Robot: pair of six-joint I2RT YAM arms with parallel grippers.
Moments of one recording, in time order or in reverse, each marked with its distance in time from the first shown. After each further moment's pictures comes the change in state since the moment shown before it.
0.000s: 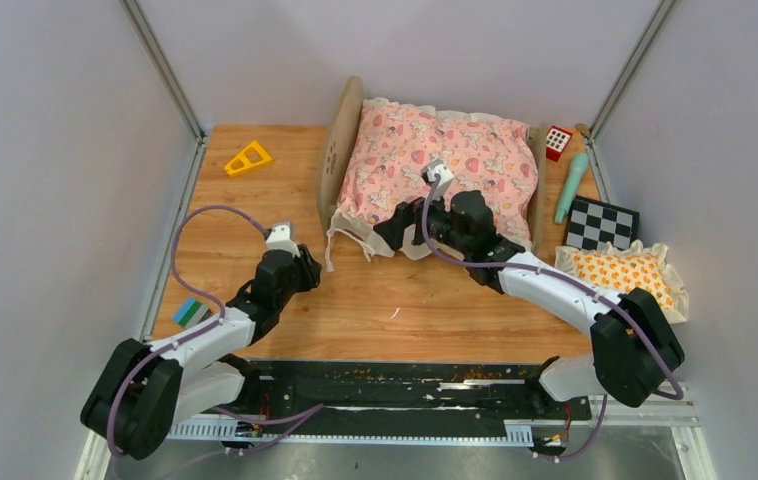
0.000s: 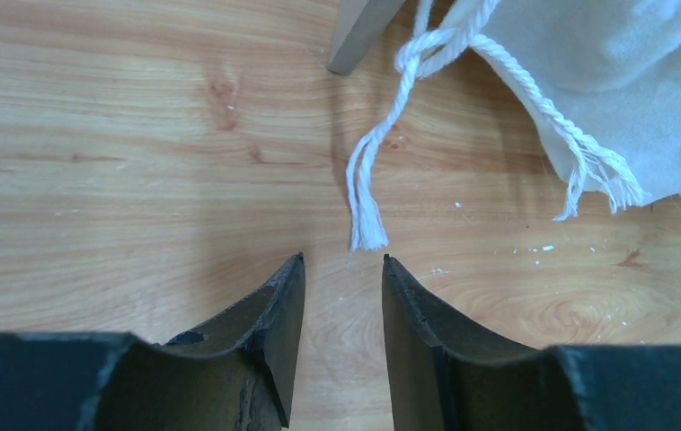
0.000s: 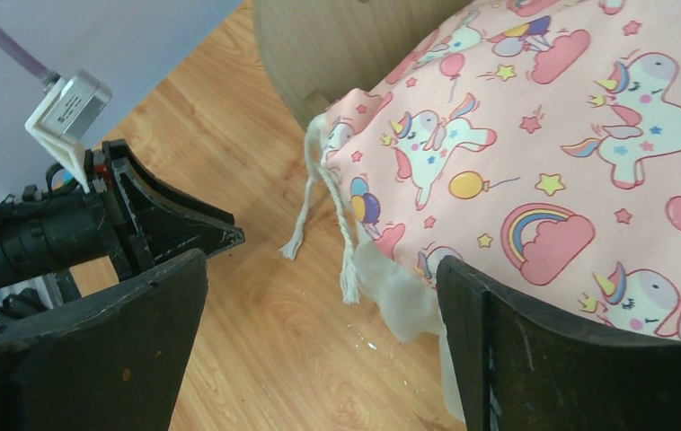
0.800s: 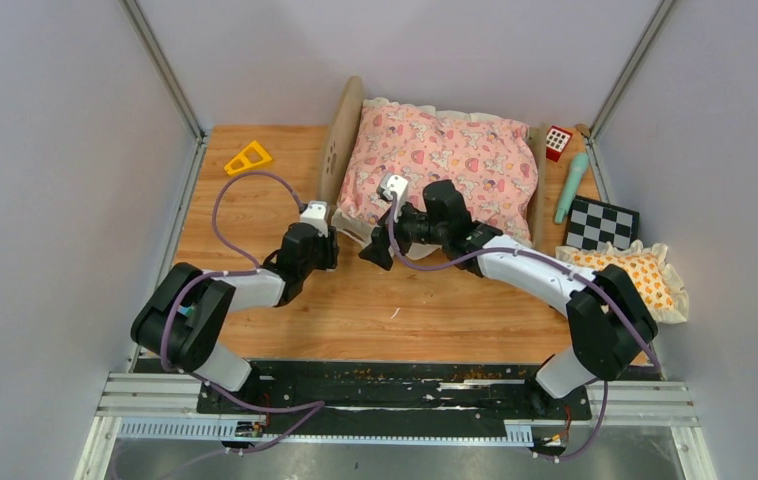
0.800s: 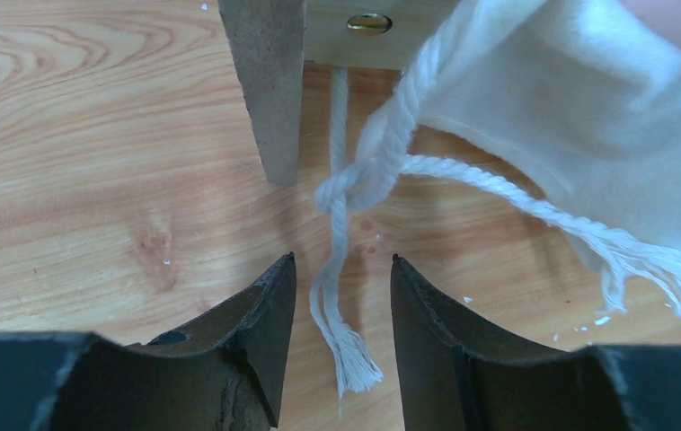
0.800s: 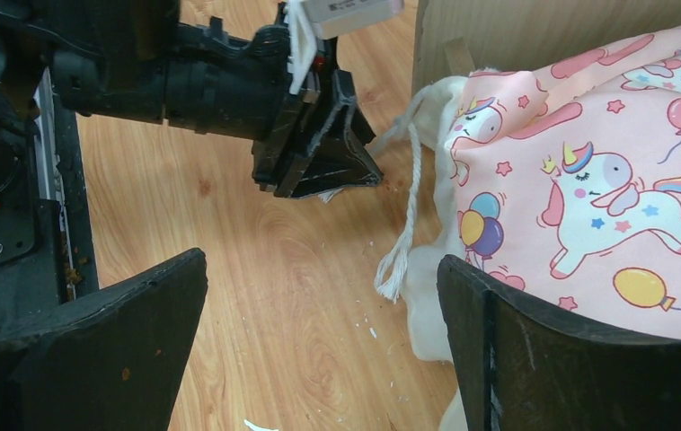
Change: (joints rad) left arm 0.000 0.393 0.191 0.202 0.060 0.270; right arm 0.038 0.136 0.127 -0.141 -0.329 -0.373
